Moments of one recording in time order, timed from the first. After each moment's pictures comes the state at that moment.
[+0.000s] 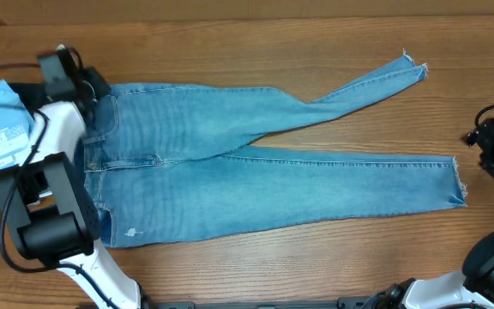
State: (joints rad) left arm 0.28 2.01 1.42 -0.22 0.03 -0.38; right arm -0.66 1.73 1.39 -0.97 -0.29 0.21
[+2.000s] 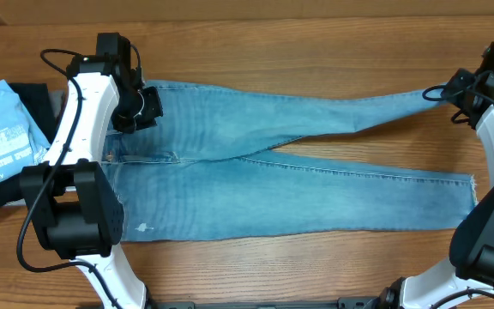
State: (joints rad) left arm 0.05 2.00 1.68 -1.11 0.15 -0.25; right arm -0.35 1.80 1.39 -0.47 0.11 0.26
